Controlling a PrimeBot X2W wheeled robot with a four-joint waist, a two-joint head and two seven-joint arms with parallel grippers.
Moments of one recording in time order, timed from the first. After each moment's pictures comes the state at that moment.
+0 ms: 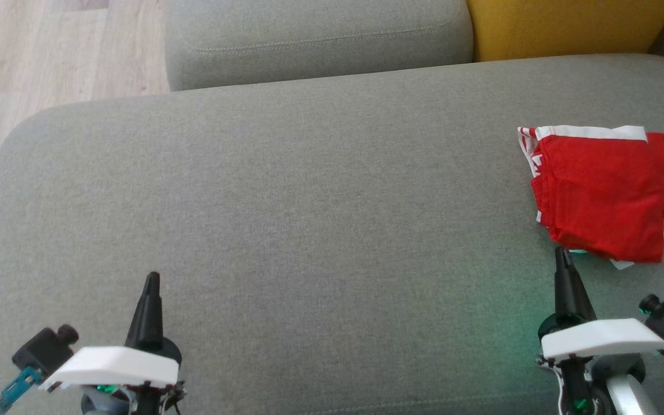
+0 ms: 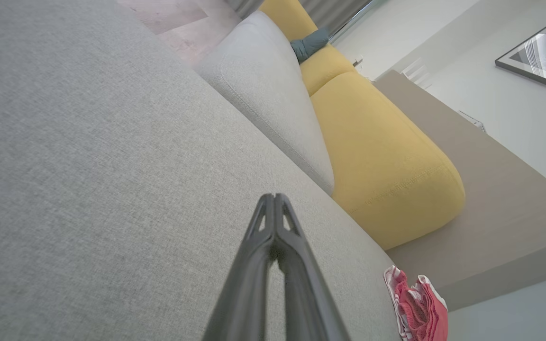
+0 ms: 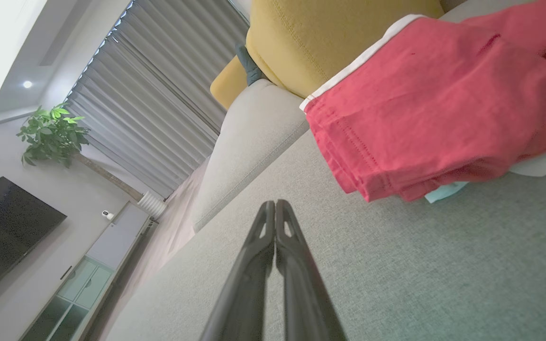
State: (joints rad) left arm 0.05 0.06 -0.09 0.18 -0.91 -0.07 -0.12; right arm -0.03 -0.06 0.05 0.30 0.80 0.13 -0.12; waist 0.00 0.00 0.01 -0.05
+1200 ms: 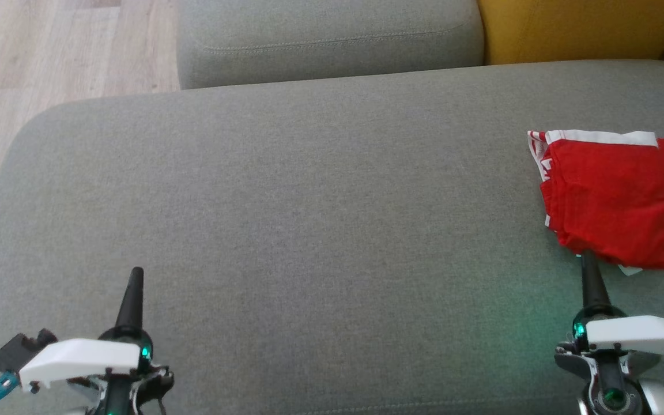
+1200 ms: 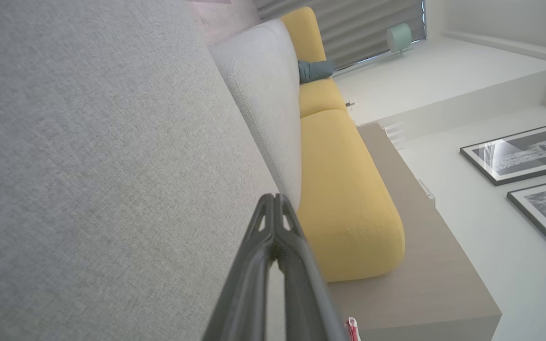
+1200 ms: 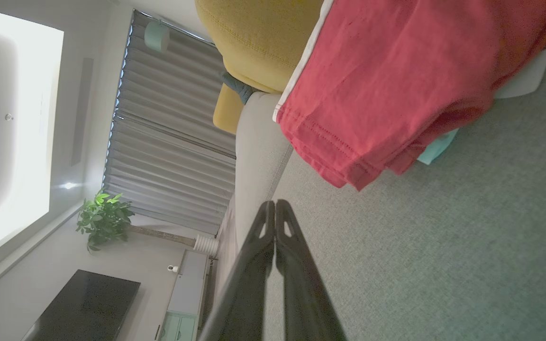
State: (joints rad) left arm 0.01 0.06 -0.03 0.23 -1.26 -0.10 -0.03; right arm -0.04 -0.06 -0.01 0.29 1.21 0.13 -0.03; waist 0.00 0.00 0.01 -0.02
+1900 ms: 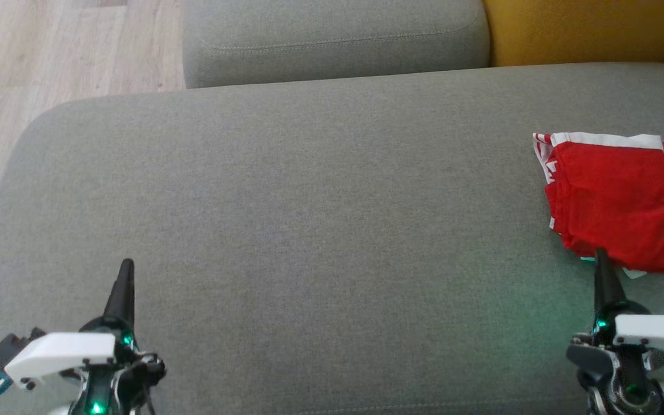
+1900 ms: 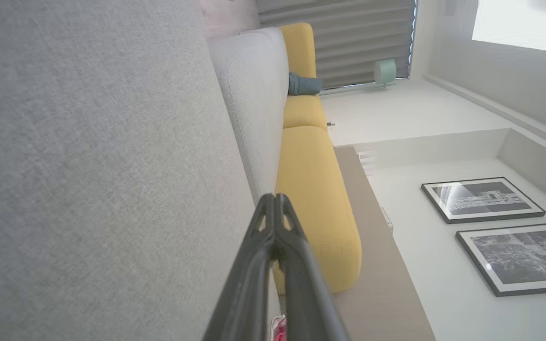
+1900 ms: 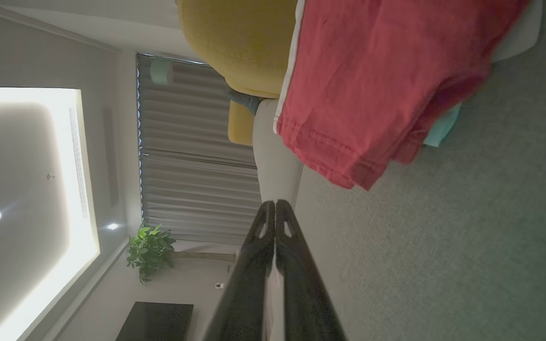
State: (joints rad) left arm -0.02 0.06 0.01 0.25 -1.46 -0.11 0.03; right arm -0.04 -0.06 -0.06 0.29 1.43 0.13 0.03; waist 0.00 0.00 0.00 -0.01
